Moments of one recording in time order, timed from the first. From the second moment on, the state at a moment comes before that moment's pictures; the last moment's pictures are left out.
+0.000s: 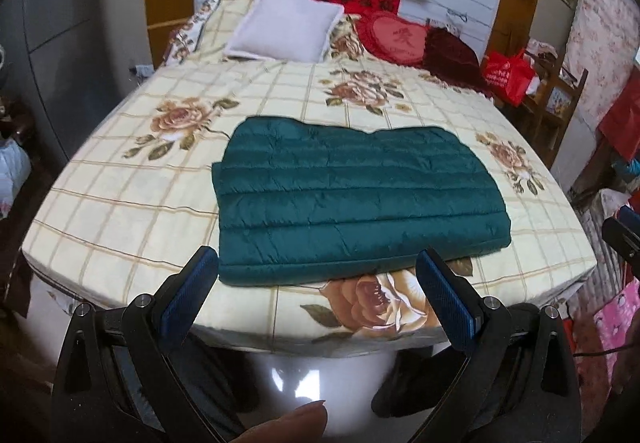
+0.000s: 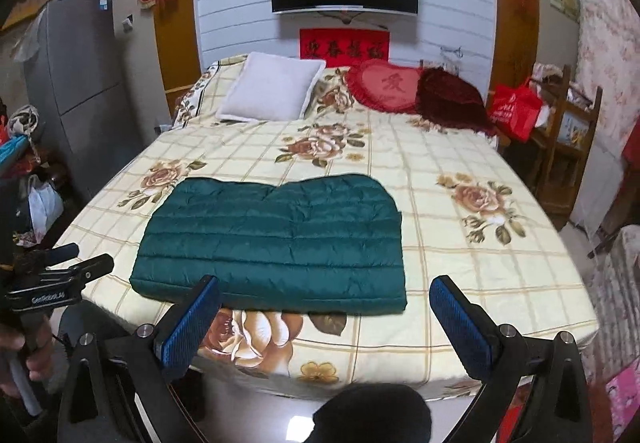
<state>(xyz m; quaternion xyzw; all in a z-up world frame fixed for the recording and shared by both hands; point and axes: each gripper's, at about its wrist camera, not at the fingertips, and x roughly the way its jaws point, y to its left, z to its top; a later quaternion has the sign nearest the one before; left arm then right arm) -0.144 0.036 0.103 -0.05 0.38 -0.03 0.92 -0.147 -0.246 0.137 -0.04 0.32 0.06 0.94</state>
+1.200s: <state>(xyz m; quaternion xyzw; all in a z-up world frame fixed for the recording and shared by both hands) -0.152 0.027 0.102 -0.04 0.37 -0.04 0.93 -0.153 -0.236 0.126 -0.04 0.32 0.07 0.94</state>
